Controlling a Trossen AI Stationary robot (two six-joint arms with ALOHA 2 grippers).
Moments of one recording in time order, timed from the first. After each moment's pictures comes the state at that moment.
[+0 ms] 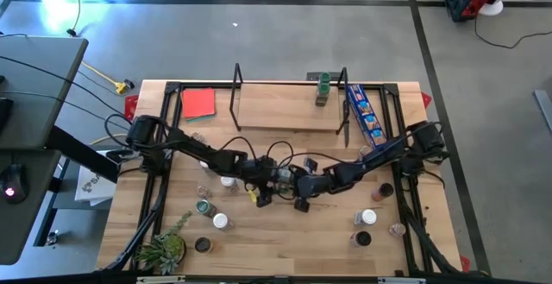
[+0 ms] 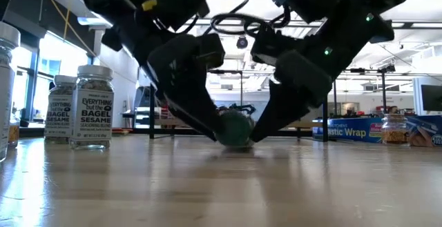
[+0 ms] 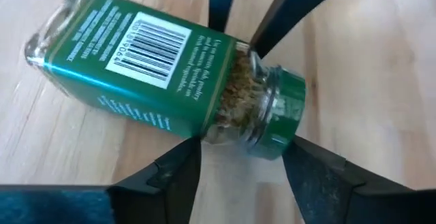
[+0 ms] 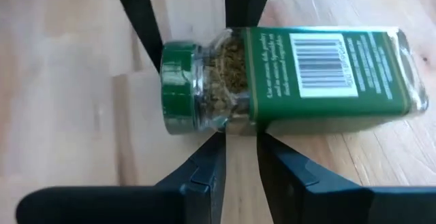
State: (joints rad) left arm -0.15 1.85 0.92 0.13 0.02 -0.31; right arm 0.27 1.84 0.89 0.07 0.30 0.39
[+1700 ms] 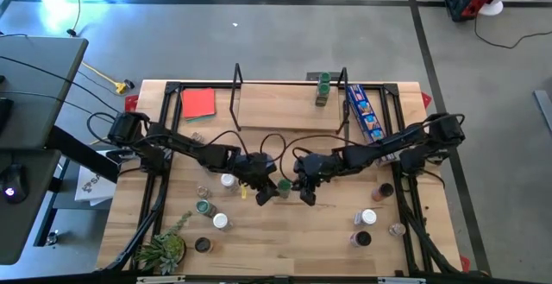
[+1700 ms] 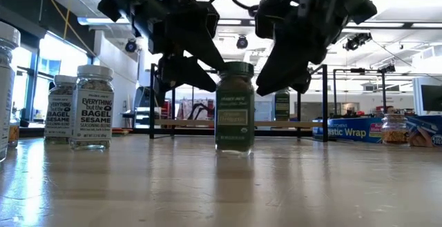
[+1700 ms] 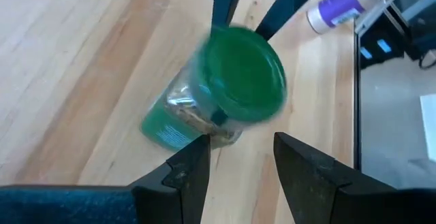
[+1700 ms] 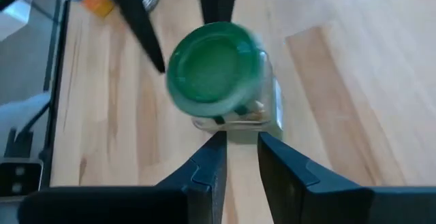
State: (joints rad) left arm -0.17 1.69 0.95 0.02 0.13 -0.69; right arm 0.17 1.64 0.89 -0.03 -0.09 0.50
